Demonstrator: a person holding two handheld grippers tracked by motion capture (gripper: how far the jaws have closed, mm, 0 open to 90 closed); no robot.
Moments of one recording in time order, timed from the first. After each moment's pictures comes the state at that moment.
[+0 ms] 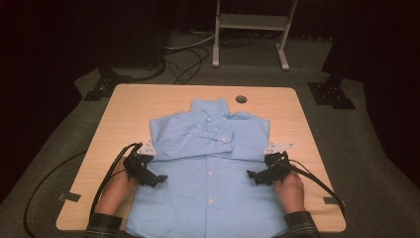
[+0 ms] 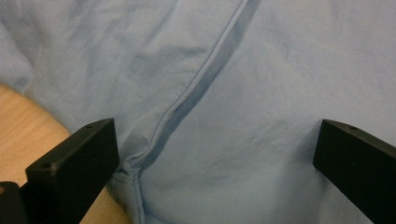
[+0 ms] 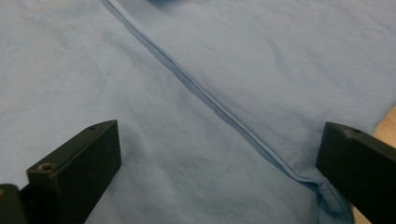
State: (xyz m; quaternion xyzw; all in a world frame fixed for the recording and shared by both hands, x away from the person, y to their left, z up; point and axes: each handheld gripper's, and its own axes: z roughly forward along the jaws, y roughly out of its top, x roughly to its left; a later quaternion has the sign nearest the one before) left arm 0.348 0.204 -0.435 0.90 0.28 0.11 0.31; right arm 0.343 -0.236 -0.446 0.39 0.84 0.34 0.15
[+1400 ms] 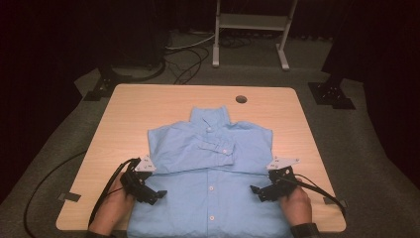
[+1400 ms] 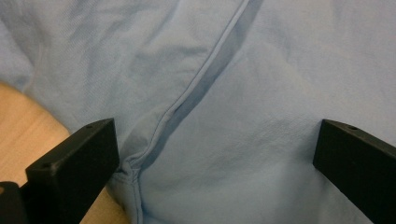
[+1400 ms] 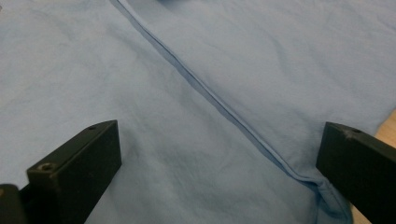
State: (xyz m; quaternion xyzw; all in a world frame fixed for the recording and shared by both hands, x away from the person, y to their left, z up) left arm 0.297 0.199 -0.435 0.90 0.29 0.11 0.31; right arm 0.297 -0.241 -0.445 0.38 0.85 0.34 0.15
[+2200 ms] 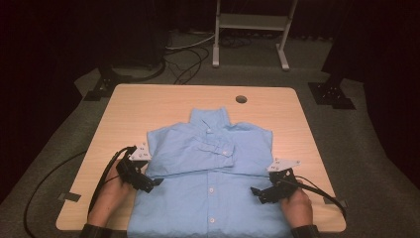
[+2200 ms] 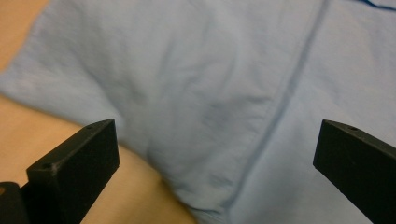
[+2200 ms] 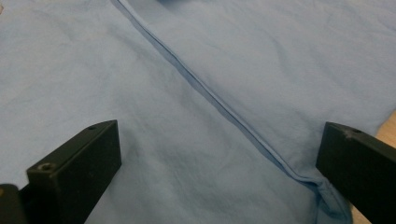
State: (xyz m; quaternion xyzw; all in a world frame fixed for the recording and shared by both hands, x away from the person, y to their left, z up) left arm 0.328 0.211 -0.411 0.89 0.27 0.14 0.32; right arm 0.292 -0.241 -0.446 0.37 0.85 0.34 0.15
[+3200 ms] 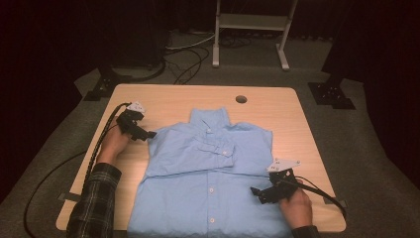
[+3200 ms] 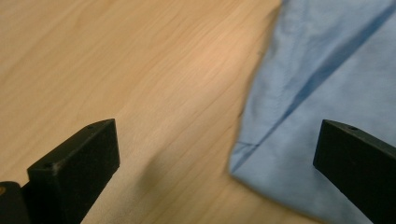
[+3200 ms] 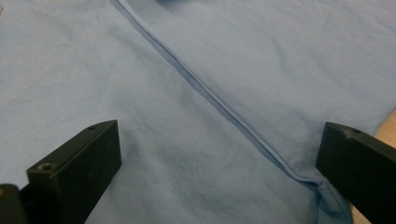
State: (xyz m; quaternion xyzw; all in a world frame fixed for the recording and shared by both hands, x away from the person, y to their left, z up) left arm 0.493 0.260 -0.427 0.88 0.30 0.15 0.33; right arm 0.292 -0.241 -0.446 0.37 0.85 0.34 0.15
